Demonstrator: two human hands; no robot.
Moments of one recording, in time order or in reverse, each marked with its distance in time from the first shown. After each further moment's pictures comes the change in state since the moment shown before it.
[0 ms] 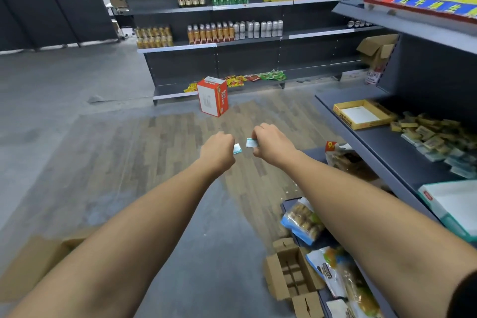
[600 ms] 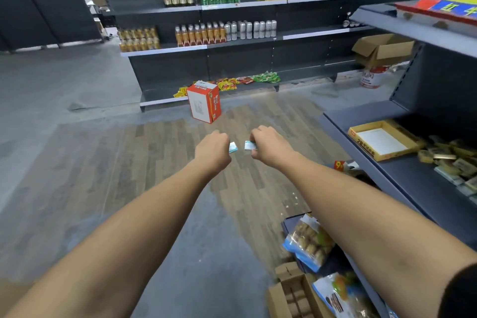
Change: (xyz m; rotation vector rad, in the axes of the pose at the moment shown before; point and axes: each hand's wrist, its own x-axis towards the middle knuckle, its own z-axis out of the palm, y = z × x) left_hand 0.160 -0.042 0.012 -0.014 0.009 0.025; right_hand 0.149 0.043 0.020 -0.021 -0.022 0.036
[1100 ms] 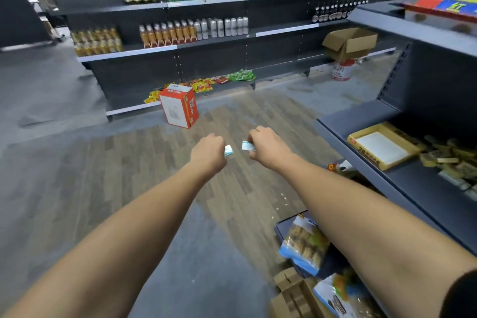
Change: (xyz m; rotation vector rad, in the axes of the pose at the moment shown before) left_hand 0.093 -0.020 0.019 -0.018 -0.061 0.120; right_hand 0.070 0.028 0.015 -0.004 0.007 0.133
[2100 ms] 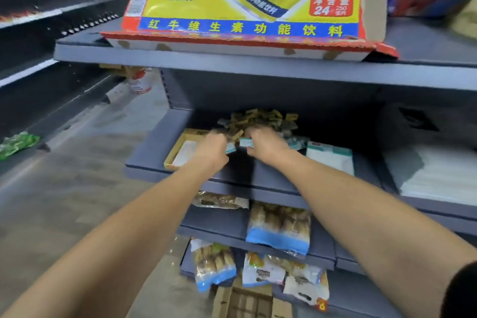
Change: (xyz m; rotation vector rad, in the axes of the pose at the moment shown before) left_hand 0.056 0.401 0.019 -0.061 -0.112 0.939; right_hand -0.227 0.262 -0.115 -0.083 0.207 0.986
